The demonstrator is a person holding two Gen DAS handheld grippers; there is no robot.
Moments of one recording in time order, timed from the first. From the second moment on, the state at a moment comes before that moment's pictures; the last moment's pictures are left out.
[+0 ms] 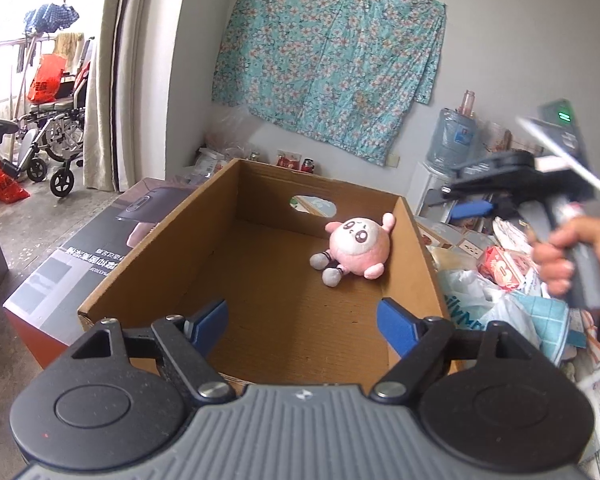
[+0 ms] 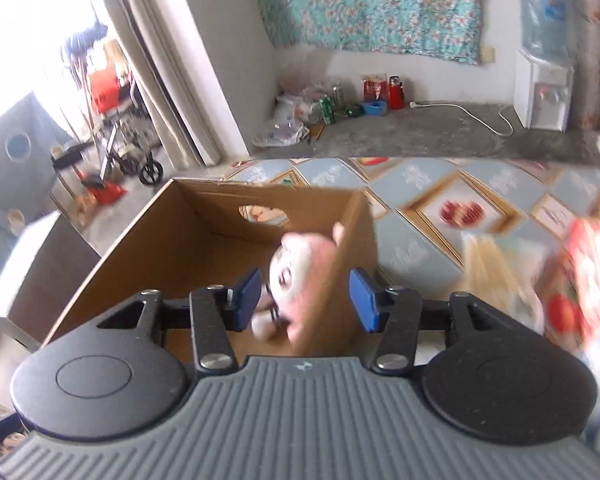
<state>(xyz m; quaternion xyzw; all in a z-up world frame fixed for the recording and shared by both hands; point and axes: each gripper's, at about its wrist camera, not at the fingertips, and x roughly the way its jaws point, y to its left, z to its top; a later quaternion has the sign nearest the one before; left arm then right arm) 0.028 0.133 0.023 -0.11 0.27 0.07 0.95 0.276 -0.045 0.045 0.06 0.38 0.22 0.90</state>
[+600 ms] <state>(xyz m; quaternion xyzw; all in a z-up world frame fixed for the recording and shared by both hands) 0.089 -0.030 0.040 -0.03 0.29 -0.15 0.95 0.132 -0.315 0.041 0.15 0.37 0.06 0.91</state>
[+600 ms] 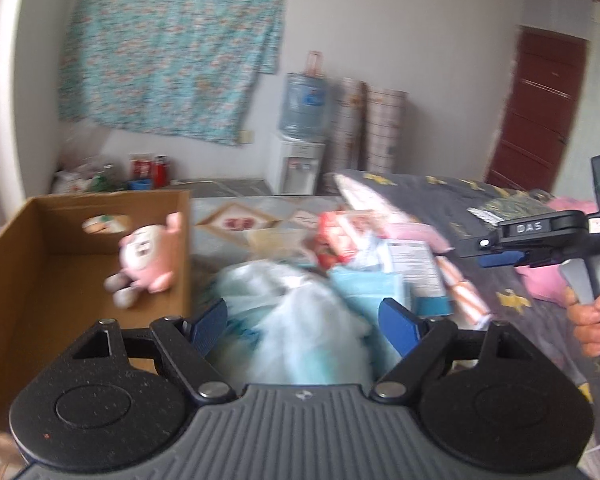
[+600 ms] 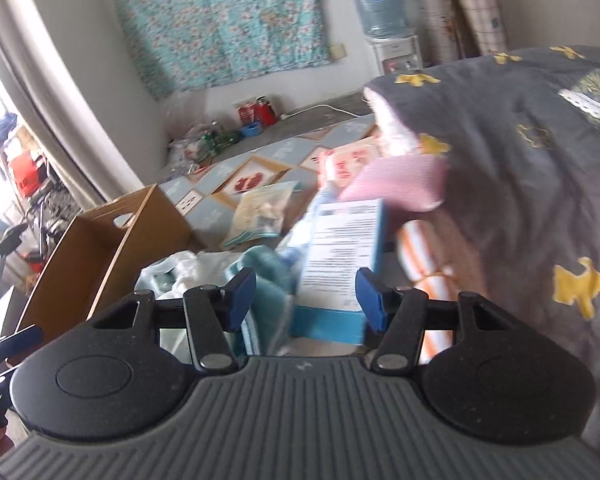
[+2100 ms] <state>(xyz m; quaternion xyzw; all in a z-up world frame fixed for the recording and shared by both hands) 0.284 -0.204 -0.039 0.06 0.47 -0.28 0.84 0.243 -0.365 -0.042 0.29 0.45 0.09 0.84</state>
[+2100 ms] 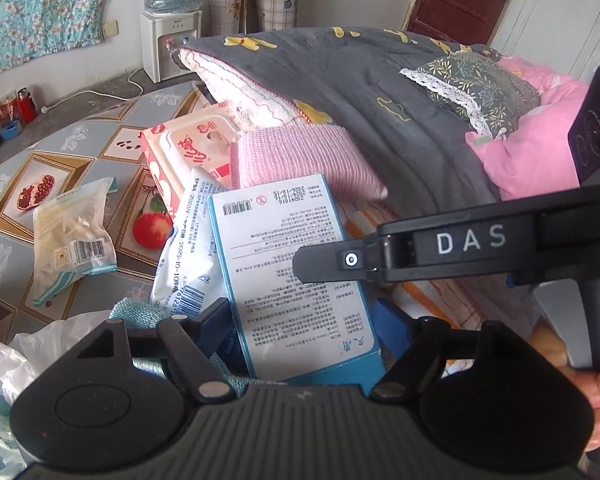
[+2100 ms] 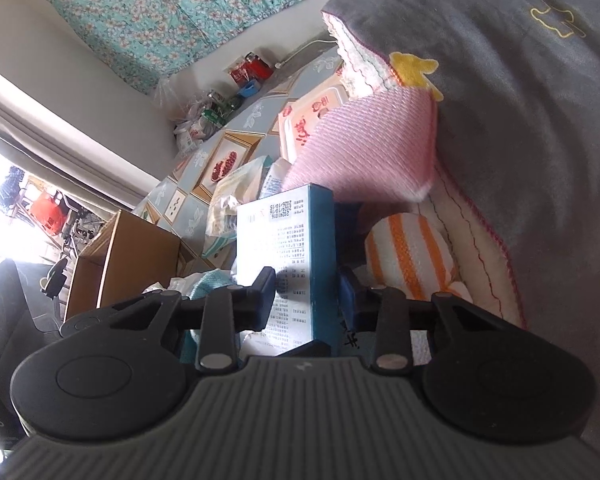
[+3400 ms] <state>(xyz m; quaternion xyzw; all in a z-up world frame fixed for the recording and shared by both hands) 0.162 -0.011 0.112 0.04 0.32 -0.12 0.94 0.206 -0.126 0.126 0.22 0.38 0.28 0.85</state>
